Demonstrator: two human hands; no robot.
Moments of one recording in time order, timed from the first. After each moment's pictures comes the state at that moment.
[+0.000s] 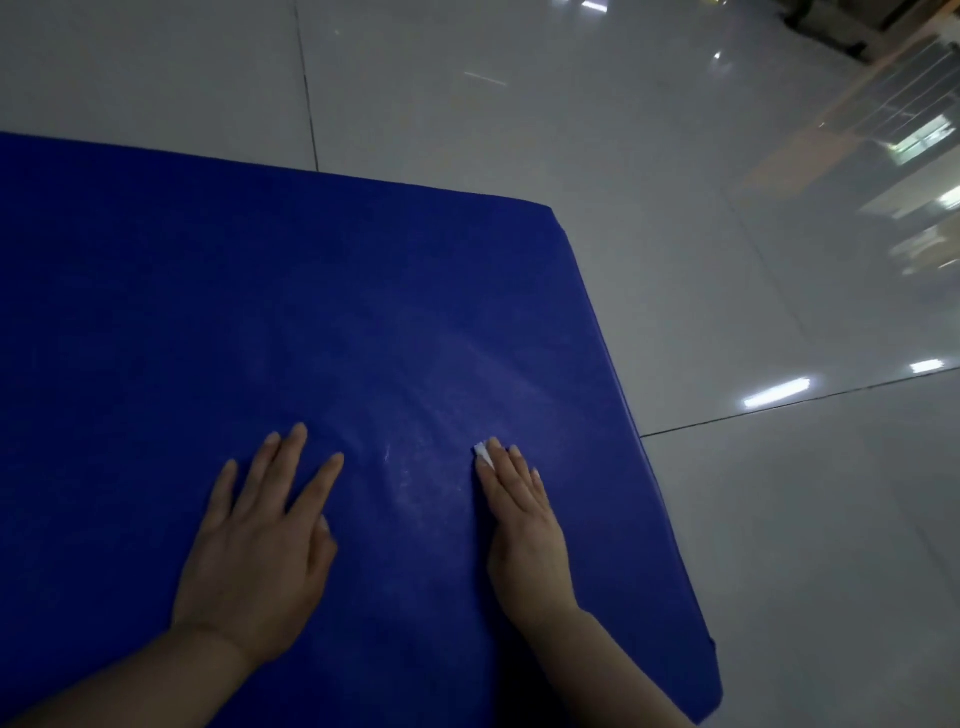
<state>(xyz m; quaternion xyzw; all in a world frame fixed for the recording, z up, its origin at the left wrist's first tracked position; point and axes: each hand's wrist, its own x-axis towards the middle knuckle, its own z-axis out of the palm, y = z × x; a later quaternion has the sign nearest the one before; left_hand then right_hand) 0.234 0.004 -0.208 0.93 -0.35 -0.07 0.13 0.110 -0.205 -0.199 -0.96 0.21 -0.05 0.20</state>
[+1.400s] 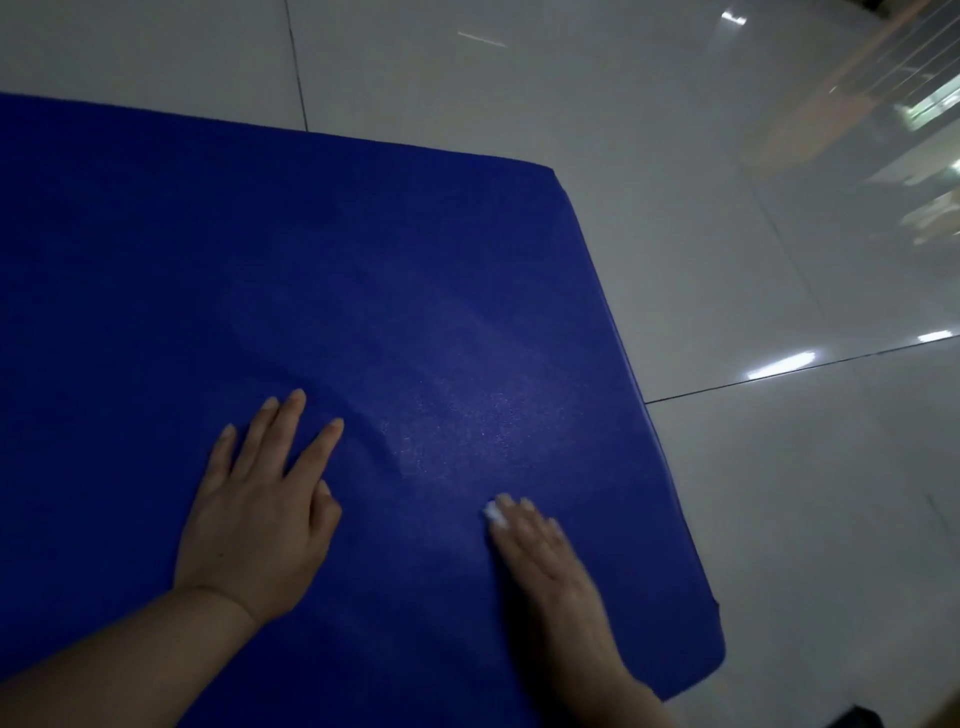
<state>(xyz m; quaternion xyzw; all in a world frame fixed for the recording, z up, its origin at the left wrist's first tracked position) 0.236 -0.002 -0.203 0.93 -0.34 -0.08 0.12 0.032 -0.195 -0.205 -0.98 0.13 -0.03 0.14</state>
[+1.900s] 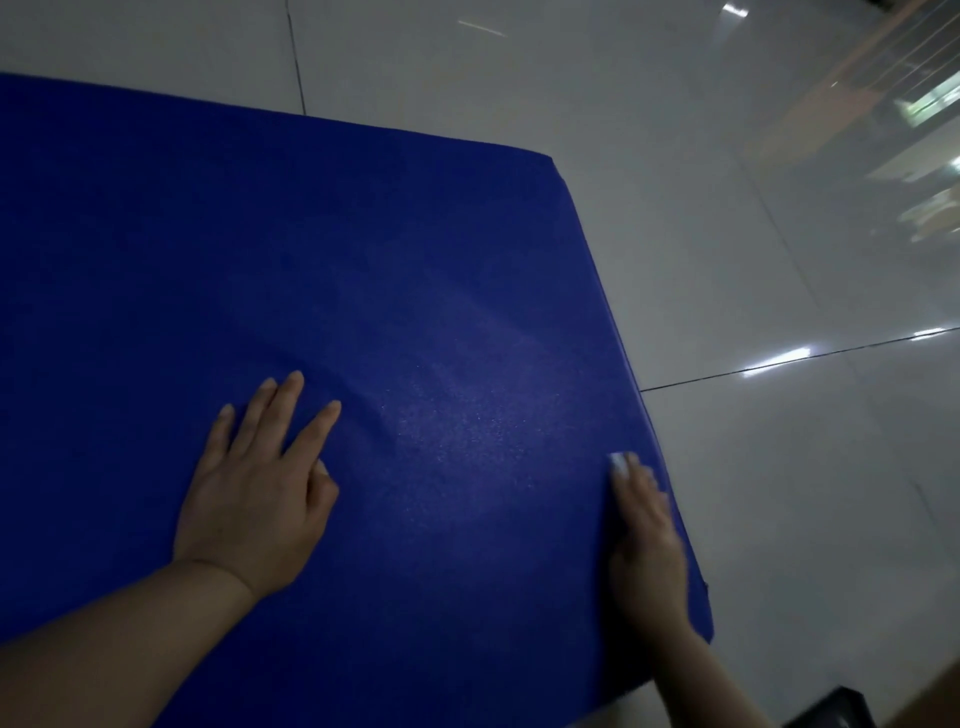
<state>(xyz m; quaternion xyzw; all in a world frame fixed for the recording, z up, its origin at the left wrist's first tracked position) 0.237 -0.001 -0.207 0.93 -0.34 -0.07 0.12 0.009 -0.252 -0.190 -0.90 0.39 -0.08 0.17</state>
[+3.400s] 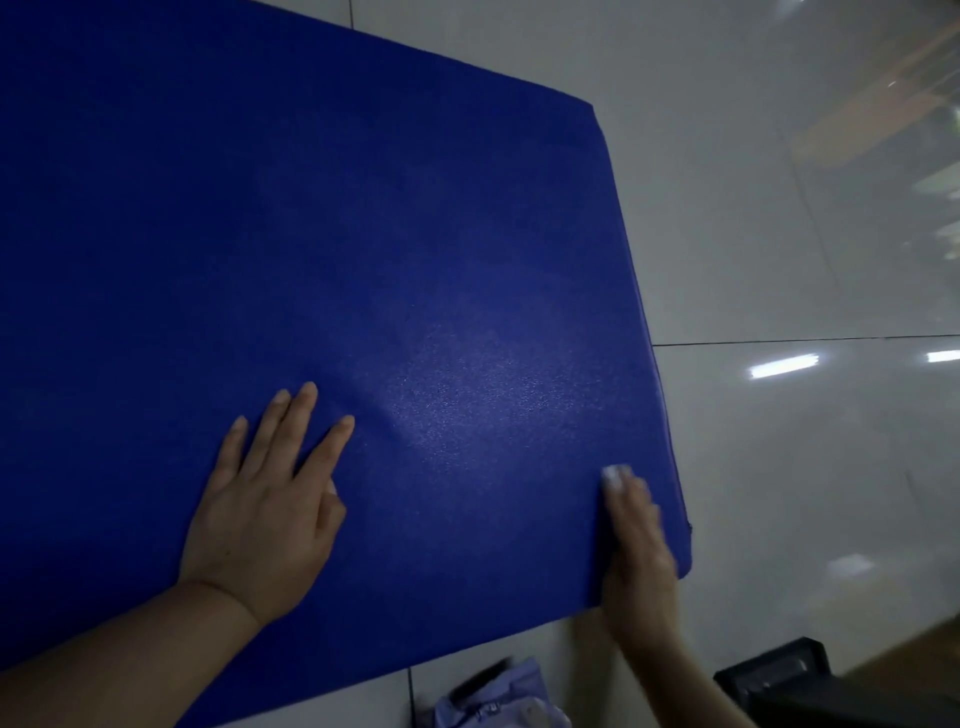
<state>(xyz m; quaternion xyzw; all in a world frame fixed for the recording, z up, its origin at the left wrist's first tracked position) 0.146 0.045 -0.205 0.93 -0.33 -0.09 0.13 -0.063 -0.222 -0.193 -0.93 0.30 -0.08 0.20</state>
